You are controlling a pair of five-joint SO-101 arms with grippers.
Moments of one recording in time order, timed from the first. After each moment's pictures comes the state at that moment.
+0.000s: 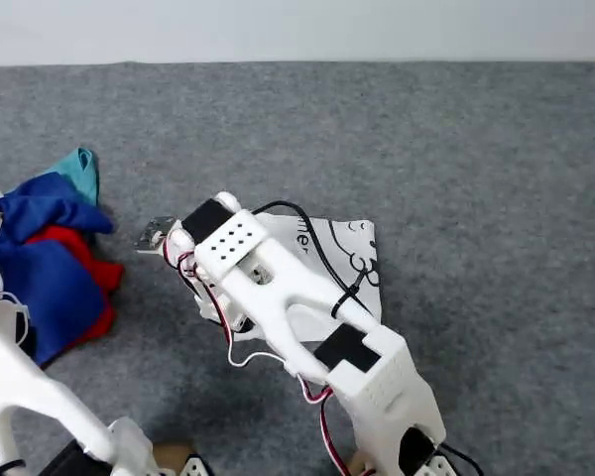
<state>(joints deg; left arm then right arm) -52.5 -23.9 26.0 98.1 -31.0 -49.2 30.7 -24.0 100.6 18.2</state>
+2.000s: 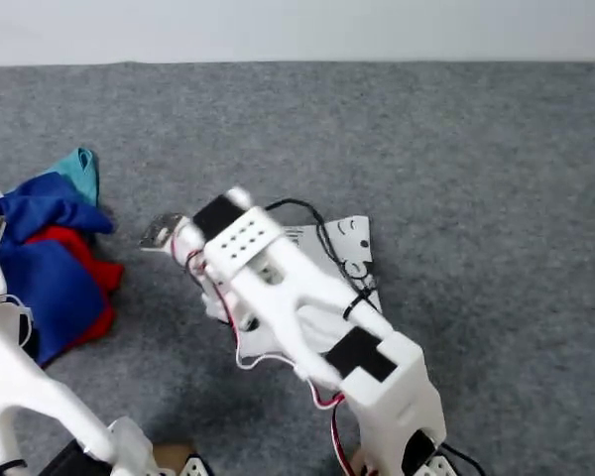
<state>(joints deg) -52.5 -23.9 28.3 96.6 -31.0 -49.1 25.2 -19.6 100.5 18.6</state>
